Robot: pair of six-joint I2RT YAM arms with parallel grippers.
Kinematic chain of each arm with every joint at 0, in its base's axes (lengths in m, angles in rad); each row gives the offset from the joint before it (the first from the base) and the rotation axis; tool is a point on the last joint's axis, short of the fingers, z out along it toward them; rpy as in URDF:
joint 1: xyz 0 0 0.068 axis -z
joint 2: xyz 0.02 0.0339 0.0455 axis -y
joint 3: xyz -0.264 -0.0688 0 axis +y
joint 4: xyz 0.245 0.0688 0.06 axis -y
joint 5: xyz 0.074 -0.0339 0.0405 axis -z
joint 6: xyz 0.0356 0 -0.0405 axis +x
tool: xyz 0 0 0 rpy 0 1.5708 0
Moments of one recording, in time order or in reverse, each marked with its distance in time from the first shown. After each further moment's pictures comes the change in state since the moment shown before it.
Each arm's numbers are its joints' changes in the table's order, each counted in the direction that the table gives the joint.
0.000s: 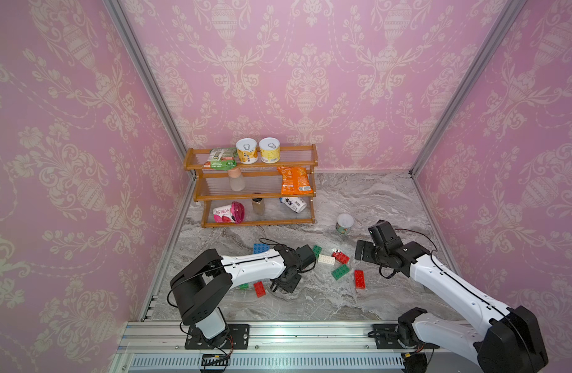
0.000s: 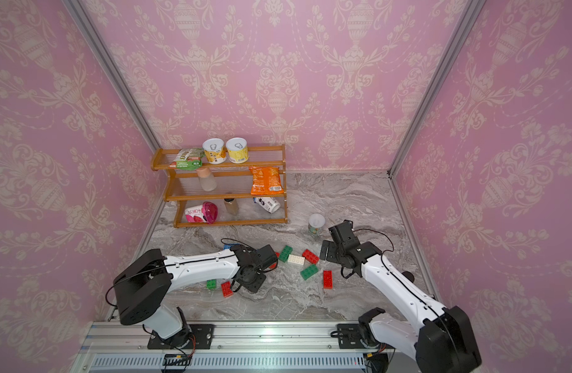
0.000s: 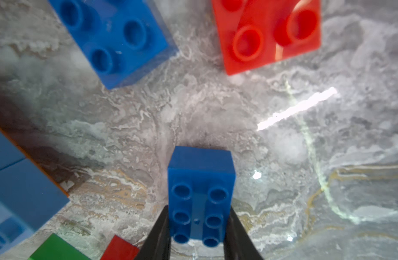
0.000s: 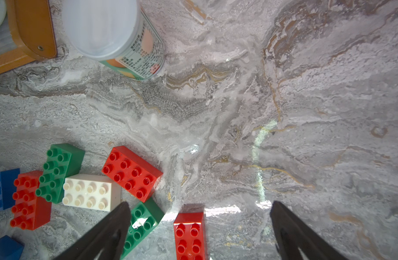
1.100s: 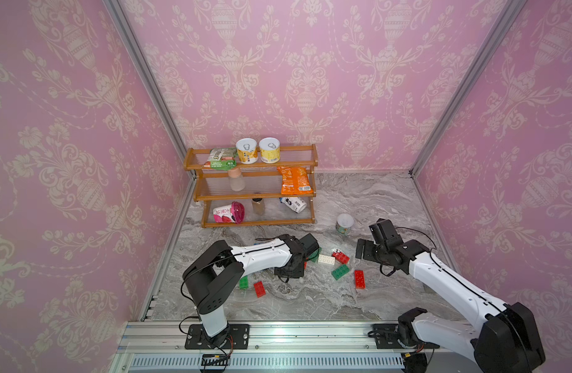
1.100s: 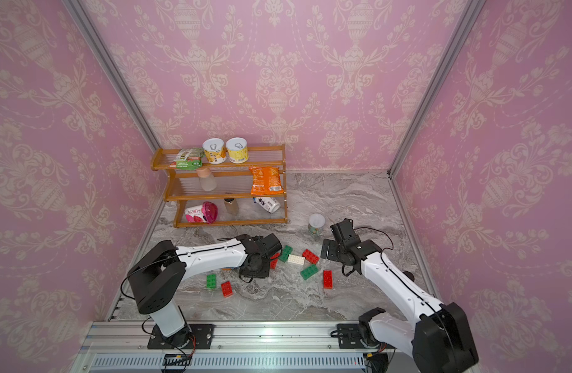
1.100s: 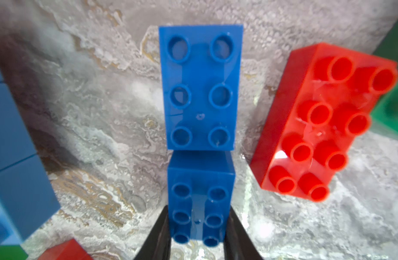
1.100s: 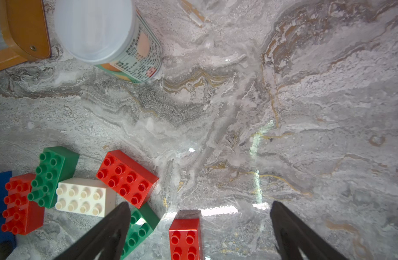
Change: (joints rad) left arm -0.063 -0.113 -0.132 -0.001 0.029 -0.404; right arm 0.034 -0.027 -0.008 0.015 -0.019 -0.049
